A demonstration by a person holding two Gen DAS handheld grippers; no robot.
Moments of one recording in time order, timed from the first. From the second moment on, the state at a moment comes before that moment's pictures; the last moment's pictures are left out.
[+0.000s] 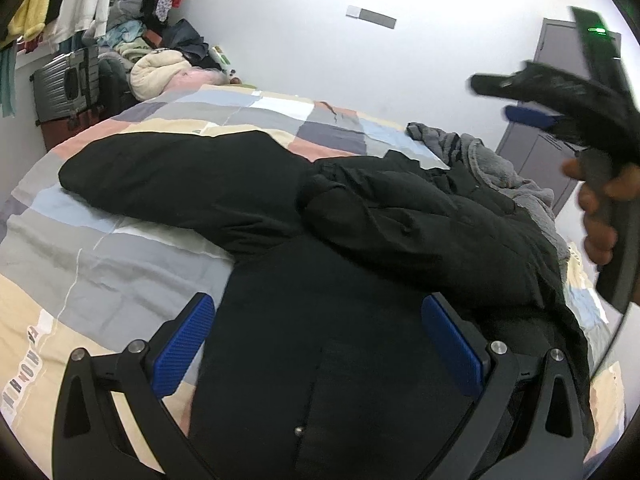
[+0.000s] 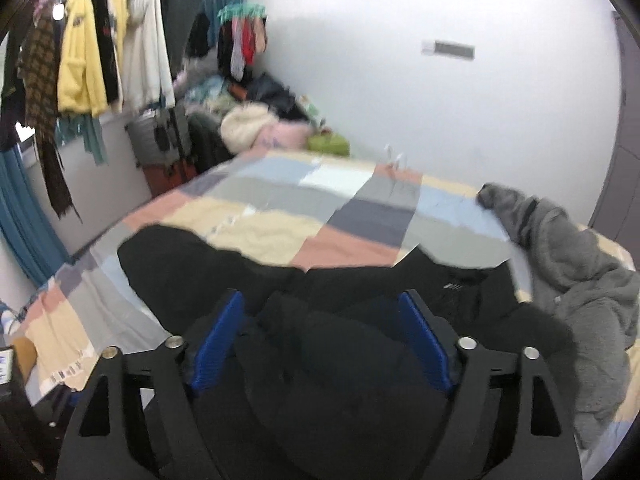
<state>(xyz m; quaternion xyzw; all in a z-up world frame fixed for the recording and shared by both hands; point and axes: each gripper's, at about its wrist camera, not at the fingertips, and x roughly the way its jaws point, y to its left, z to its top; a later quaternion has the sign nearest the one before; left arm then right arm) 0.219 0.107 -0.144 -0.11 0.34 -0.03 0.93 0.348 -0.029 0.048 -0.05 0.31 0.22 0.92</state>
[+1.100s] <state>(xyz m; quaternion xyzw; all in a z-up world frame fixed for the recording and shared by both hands) 0.212 0.038 -0.143 -0.09 0.33 -0.09 0.93 0.285 -0.245 -0.113 -0.05 0.44 0.04 0.90</state>
